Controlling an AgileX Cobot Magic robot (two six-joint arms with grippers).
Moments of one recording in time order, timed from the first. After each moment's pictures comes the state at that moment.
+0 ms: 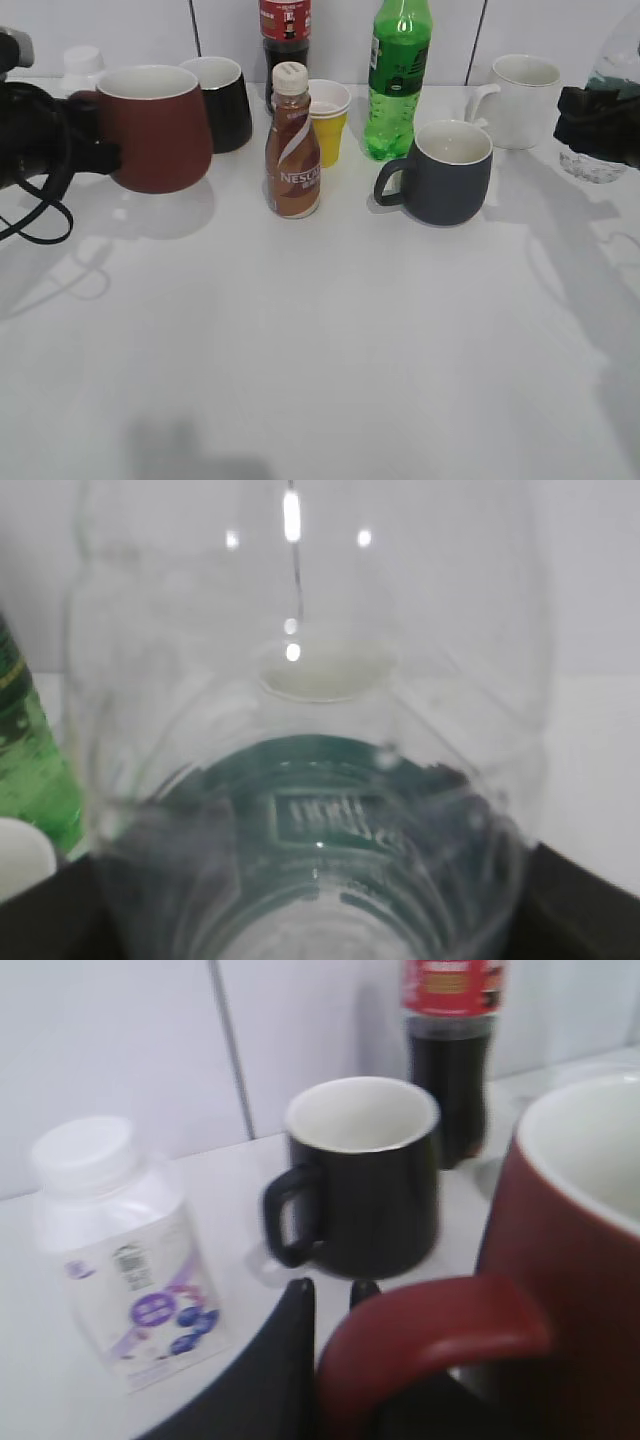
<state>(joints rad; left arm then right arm) -0.23 1.57 -0.62 0.23 -0.61 -0.09 0.13 1.63 -0.59 0.08 -0.80 0.03</state>
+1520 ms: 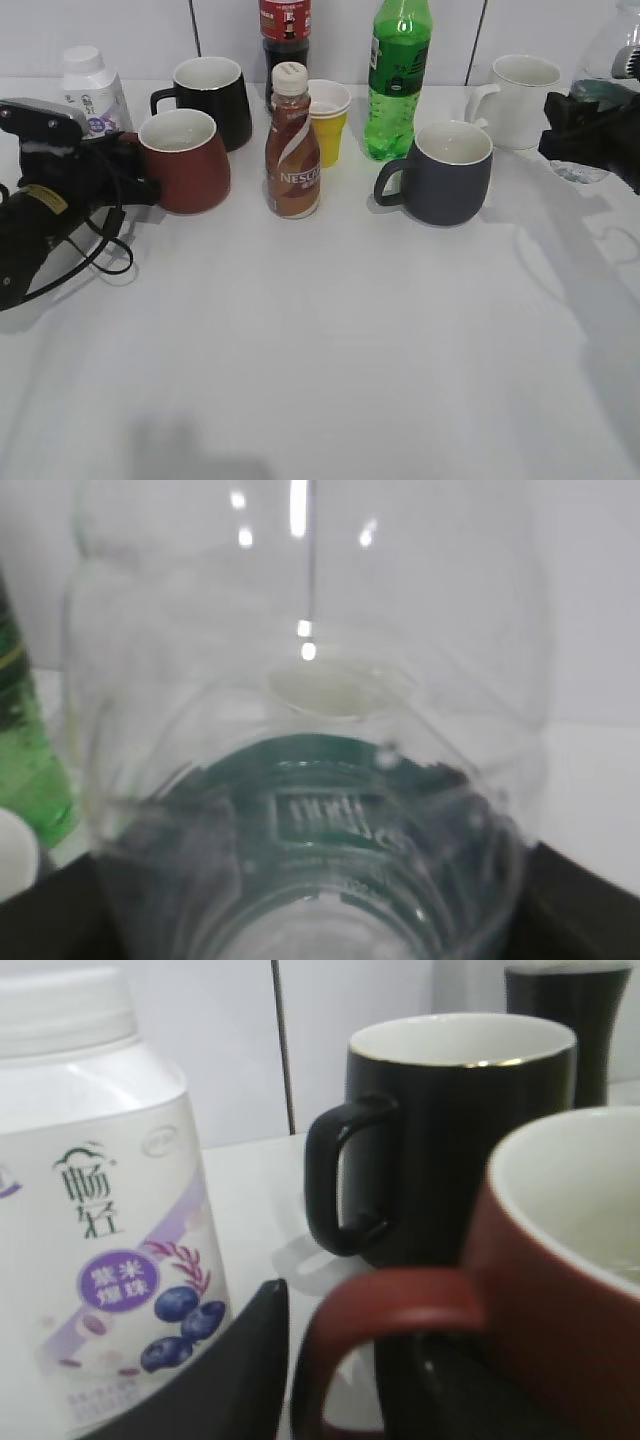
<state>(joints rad) -0.20 2.09 -0.75 0.10 -1.14 0.02 0.13 1.75 -0.59 0.04 -0.99 -0.05</state>
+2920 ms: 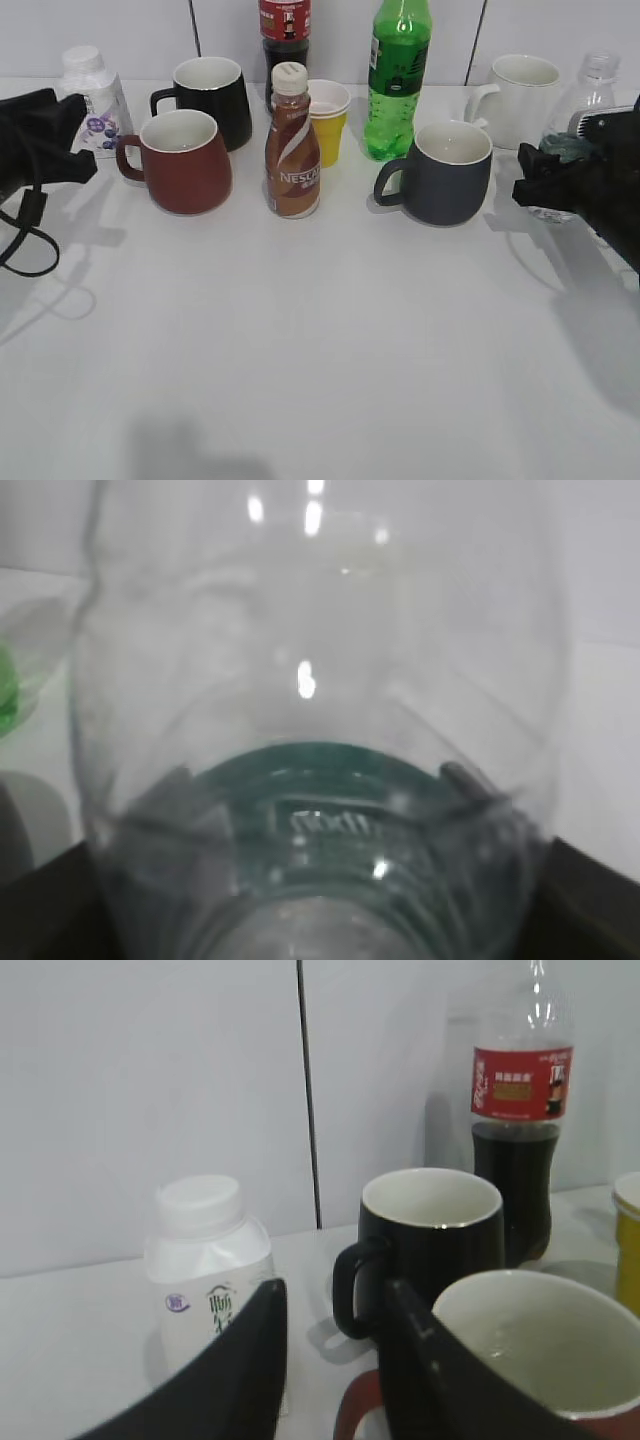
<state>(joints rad) -0.20 1.66 -0.46 0.07 -1.10 0.01 0.13 2.00 -0.61 0.05 -1.16 -0.09</state>
